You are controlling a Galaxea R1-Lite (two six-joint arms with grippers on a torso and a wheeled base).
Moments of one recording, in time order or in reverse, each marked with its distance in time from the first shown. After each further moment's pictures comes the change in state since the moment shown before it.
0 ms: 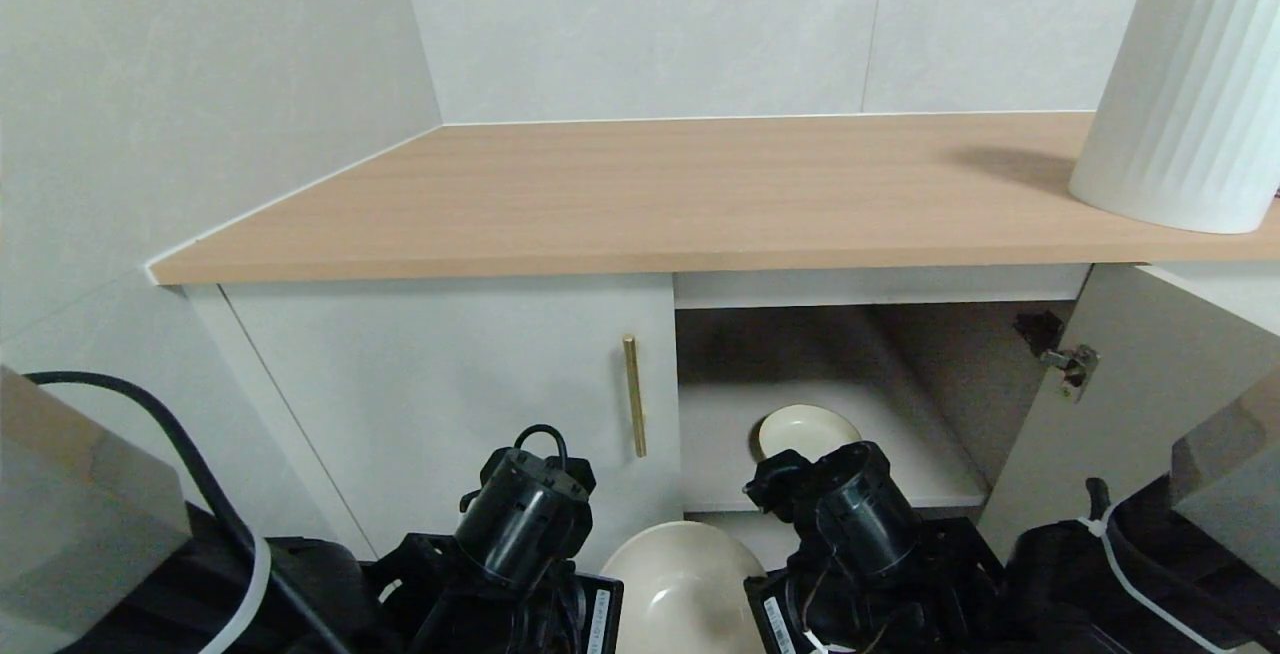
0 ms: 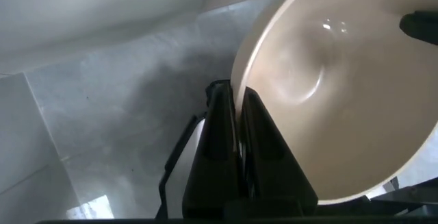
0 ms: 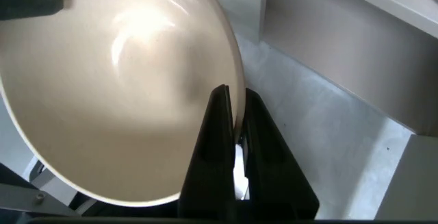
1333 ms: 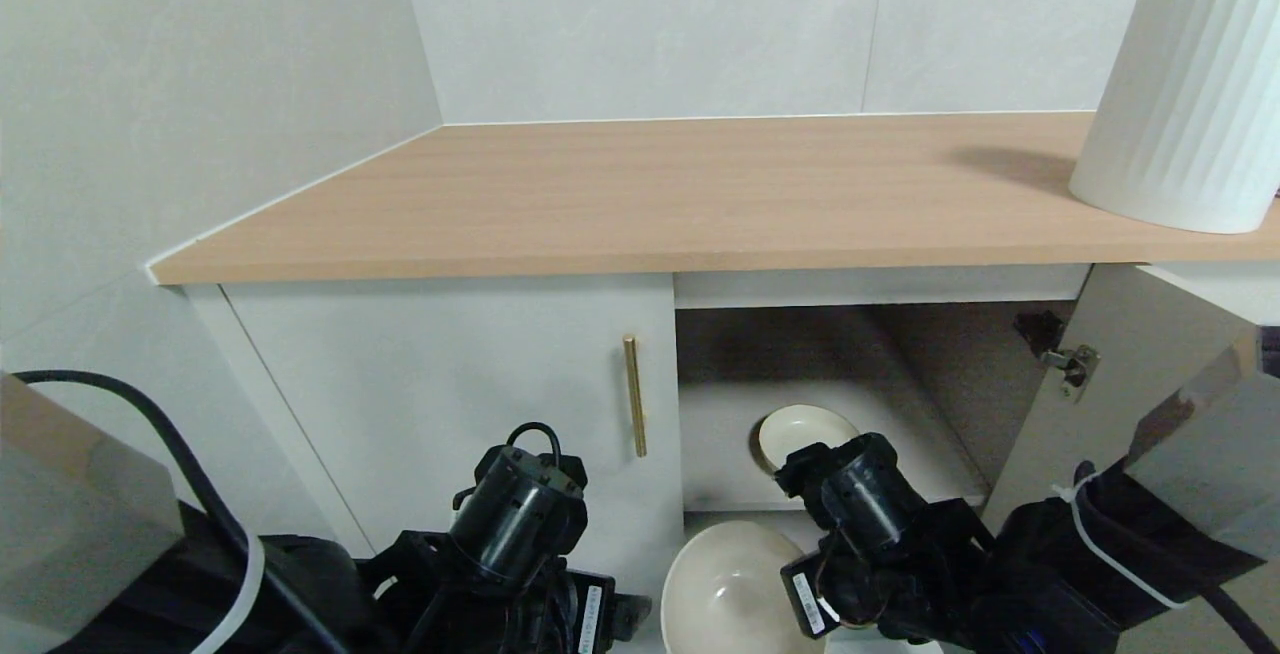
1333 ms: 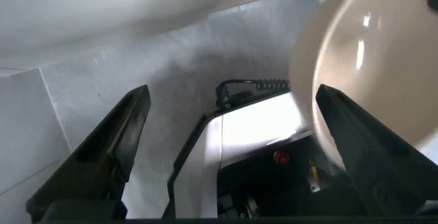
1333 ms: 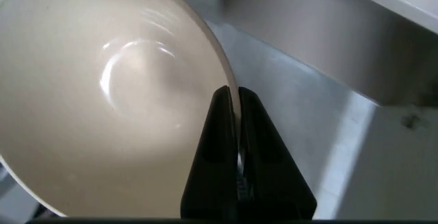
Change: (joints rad) left arm 0.001 -0.007 -0.001 0.006 0.012 0.001; right arm -0.081 0.052 -0.028 0.068 -0.107 -0.014
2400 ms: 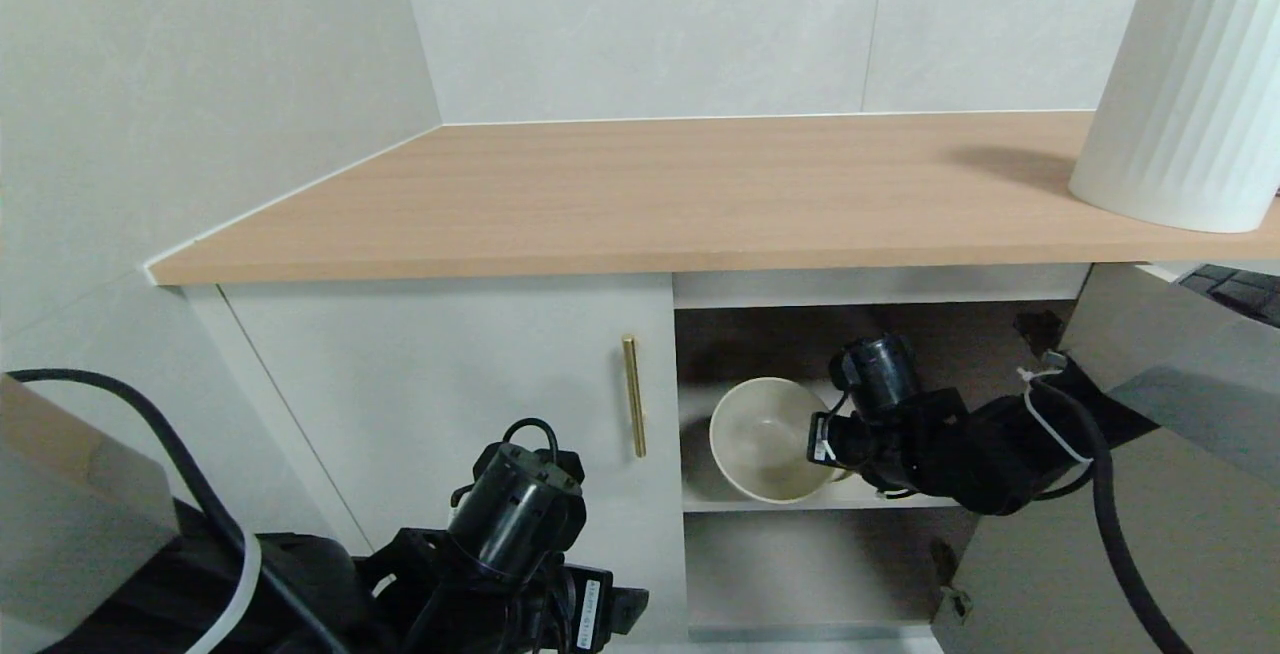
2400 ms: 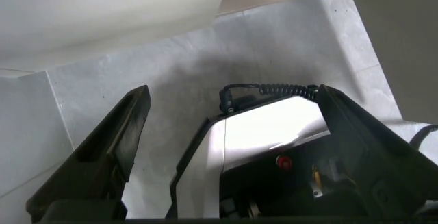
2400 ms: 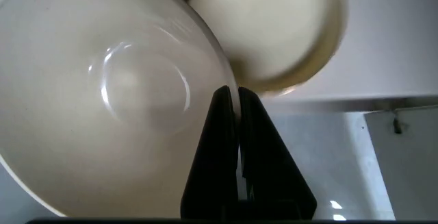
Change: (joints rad) left arm 0.000 -0.004 -0.003 0.000 0.021 0.000; right arm -0.243 0.128 -0.304 0.026 -0.086 0.293
